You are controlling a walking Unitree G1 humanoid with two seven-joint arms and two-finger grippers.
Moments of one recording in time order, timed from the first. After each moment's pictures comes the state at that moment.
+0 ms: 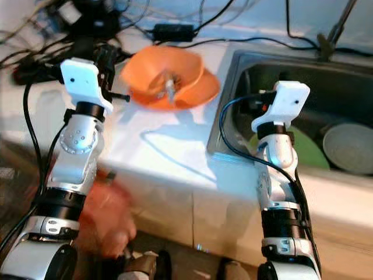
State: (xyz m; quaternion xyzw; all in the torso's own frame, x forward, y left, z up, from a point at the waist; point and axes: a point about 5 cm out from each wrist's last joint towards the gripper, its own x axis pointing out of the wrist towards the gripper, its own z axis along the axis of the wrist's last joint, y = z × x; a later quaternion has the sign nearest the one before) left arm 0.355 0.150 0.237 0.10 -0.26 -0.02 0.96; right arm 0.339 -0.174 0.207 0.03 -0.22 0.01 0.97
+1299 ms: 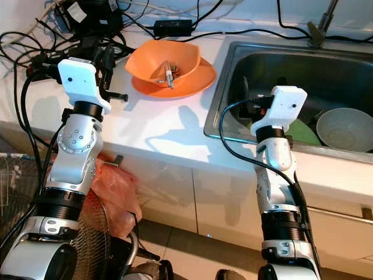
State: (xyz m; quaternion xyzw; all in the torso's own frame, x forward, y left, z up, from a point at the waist) left arm 0.354 0.153 0.239 0.10 -0.26 -0.02 0.96; right arm 0.339 -0.172 0.200 0.03 -0.21 0.01 0.98
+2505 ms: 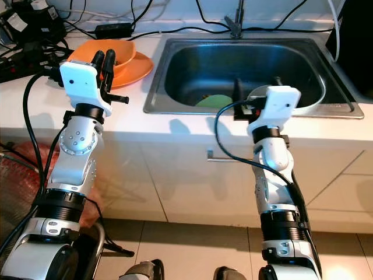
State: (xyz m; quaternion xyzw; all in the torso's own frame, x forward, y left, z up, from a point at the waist) left arm 0.355 0.152 0.234 0.09 -0.25 -0.02 0.96; right arm 0.339 -0.167 0.199 0.01 -0.20 0.03 0.98
